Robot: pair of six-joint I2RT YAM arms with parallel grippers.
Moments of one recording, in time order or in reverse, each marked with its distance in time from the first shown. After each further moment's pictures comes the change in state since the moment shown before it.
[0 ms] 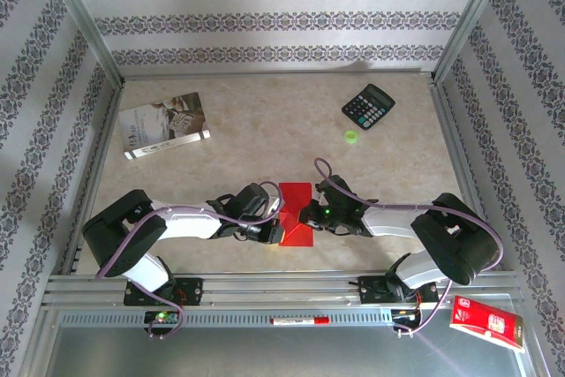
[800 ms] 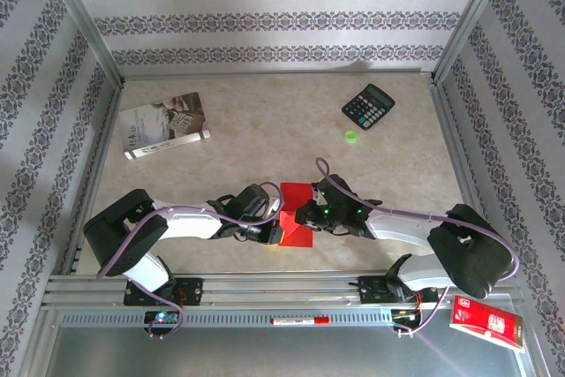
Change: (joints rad) left arm -0.004 0.006 -0.003 -0.007 -0.025 0.011; right arm 0.067 -0.108 0.024 -0.068 -0.016 0.031
